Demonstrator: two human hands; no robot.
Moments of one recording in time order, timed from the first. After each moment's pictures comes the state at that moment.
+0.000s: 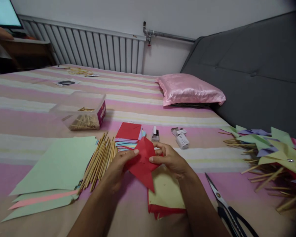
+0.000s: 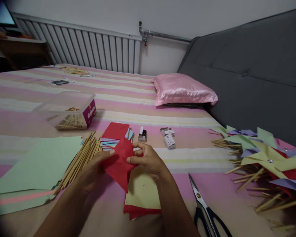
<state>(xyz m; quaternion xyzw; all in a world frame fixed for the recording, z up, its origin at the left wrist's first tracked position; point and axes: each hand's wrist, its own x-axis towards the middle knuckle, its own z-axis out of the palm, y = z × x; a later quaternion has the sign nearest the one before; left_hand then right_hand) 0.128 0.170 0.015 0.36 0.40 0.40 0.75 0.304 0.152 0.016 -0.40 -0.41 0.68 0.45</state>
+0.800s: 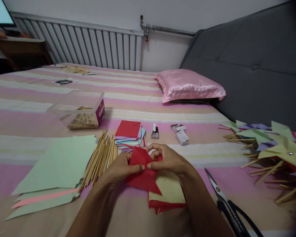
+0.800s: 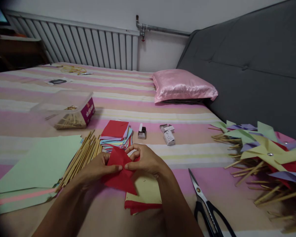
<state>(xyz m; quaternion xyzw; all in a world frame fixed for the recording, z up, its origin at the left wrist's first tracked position) 0.123 0.170 0.014 0.49 0.40 0.24 0.74 0.308 0.148 0.017 -0.46 -0.51 0.63 0.36</state>
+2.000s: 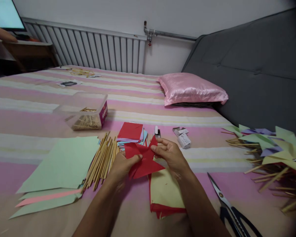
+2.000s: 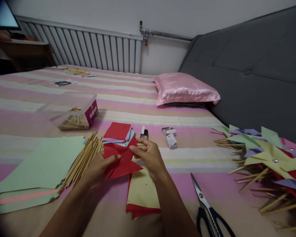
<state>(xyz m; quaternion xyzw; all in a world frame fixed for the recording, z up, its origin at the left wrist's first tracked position) 0.138 0.168 0.019 0.33 0.42 0.43 0.72 0.294 0.156 0.016 -0.47 -0.38 0.57 0.55</state>
